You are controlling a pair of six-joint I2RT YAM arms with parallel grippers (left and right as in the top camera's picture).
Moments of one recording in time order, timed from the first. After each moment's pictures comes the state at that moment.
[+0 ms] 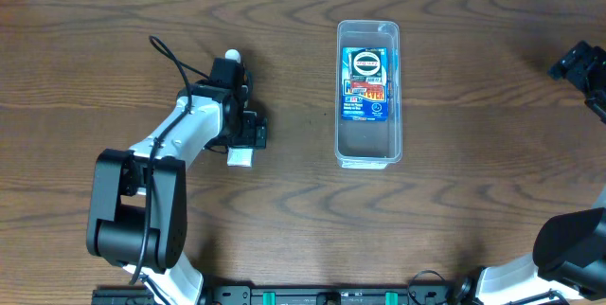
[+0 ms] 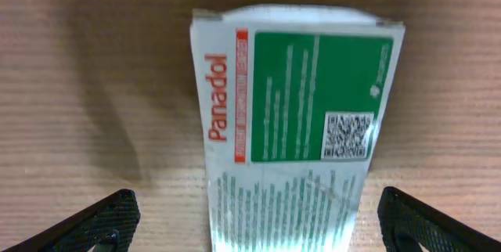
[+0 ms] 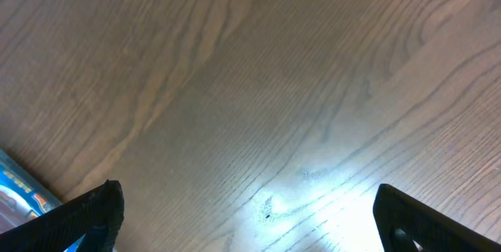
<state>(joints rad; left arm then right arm) -0.19 1.83 1.10 -0.71 0.02 -0.17 -0.42 1.74 1.83 -1.36 0.09 0.44</state>
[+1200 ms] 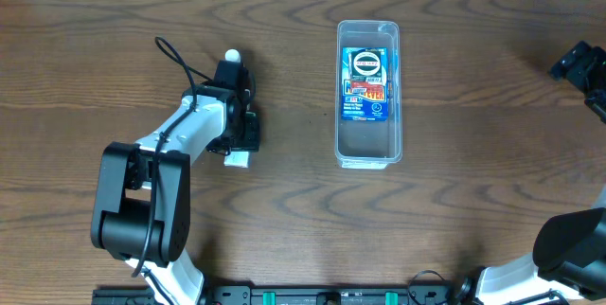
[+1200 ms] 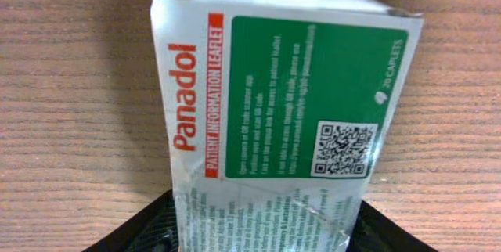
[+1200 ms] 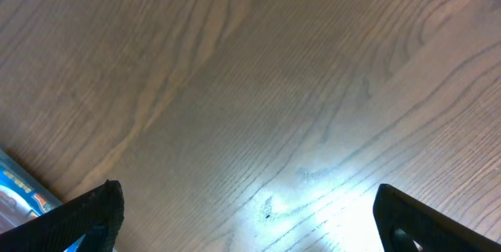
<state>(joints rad) -0.20 1.86 1.10 -0.72 0.02 -0.18 -0.42 1.74 1.83 -1.36 0.09 0.44</state>
